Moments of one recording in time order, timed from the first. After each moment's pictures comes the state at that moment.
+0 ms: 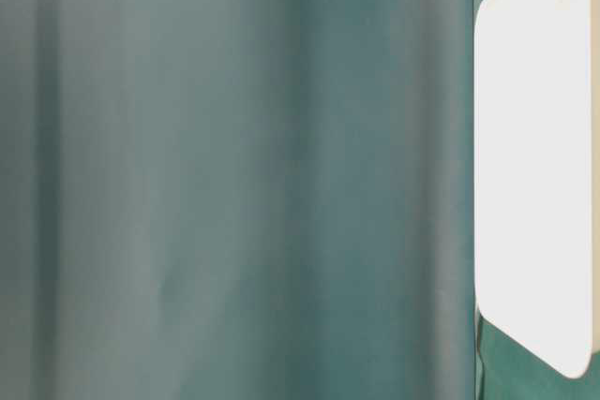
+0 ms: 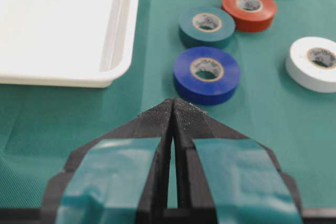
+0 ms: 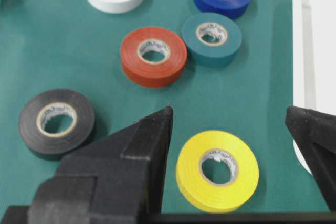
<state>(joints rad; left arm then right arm) 0.00 -1.35 1.47 -0.03 0.10 -0.02 0.18 -0.99 1.28 -0.09 0.11 0.17</state>
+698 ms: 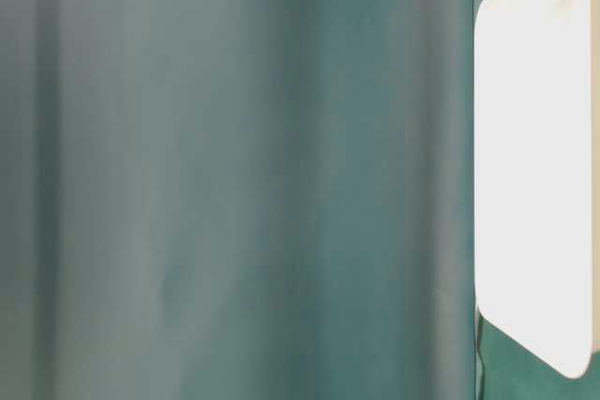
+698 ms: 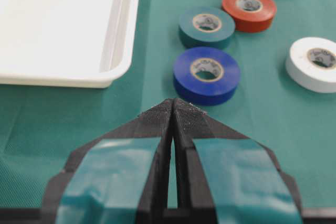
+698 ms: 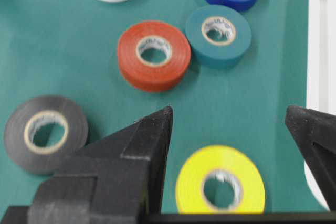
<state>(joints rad) 0.00 -1.35 1.47 -0.03 0.09 -0.02 0.17 -0.68 1.14 -0.11 0.03 0.17</state>
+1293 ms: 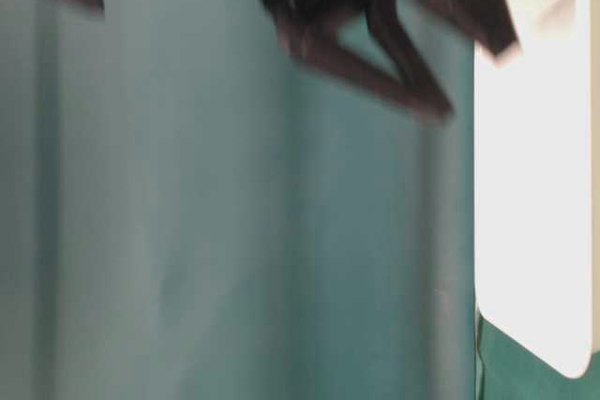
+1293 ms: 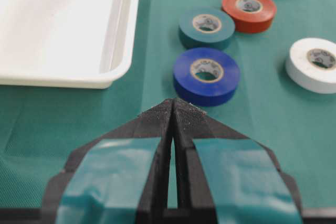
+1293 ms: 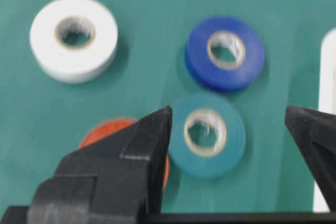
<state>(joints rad) 0.00 -1.35 1.47 -0.03 0.09 -0.02 0.14 -0.11 0.69 -0.17 -0.02 0.17</state>
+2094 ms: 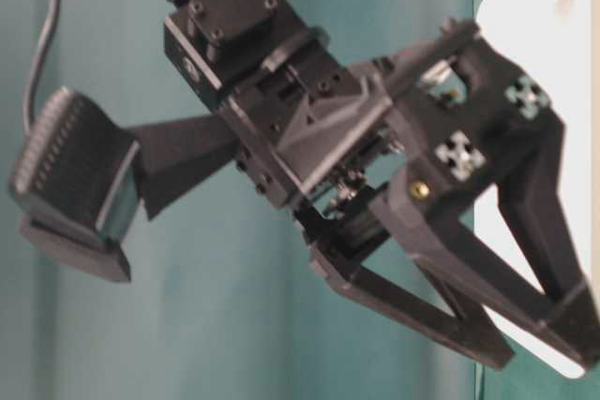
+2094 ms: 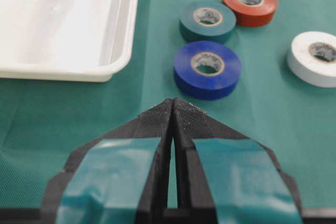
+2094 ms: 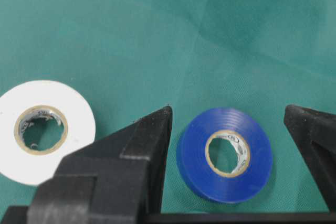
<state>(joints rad) 0.00 -1.35 1.48 -0.03 0.09 -0.02 0.15 0.19 0.35 -0.22 0.06 0.17</state>
